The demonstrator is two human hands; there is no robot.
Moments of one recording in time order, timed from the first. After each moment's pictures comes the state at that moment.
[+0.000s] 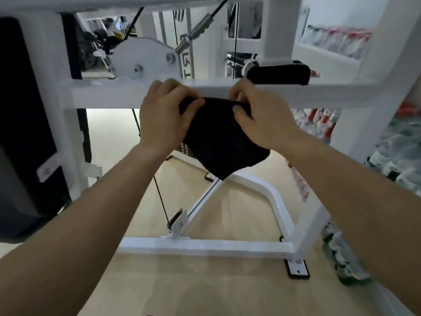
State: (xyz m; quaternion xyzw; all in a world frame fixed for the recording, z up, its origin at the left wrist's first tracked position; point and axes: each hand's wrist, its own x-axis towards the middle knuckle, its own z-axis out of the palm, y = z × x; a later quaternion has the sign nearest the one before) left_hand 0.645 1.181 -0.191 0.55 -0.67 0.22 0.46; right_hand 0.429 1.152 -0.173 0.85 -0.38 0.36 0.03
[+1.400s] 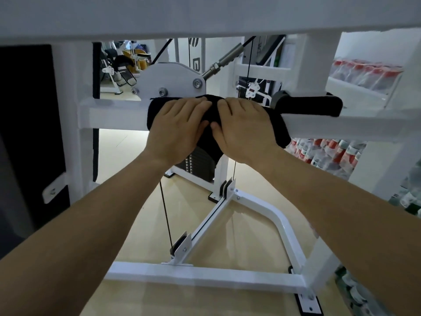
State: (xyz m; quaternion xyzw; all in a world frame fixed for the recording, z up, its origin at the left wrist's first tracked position) left_hand 0.709 1.133 -0.195 0.47 -0.72 0.40 0.31; right_hand 0.525 1.106 -0.181 0.80 -0.39 0.32 0.33
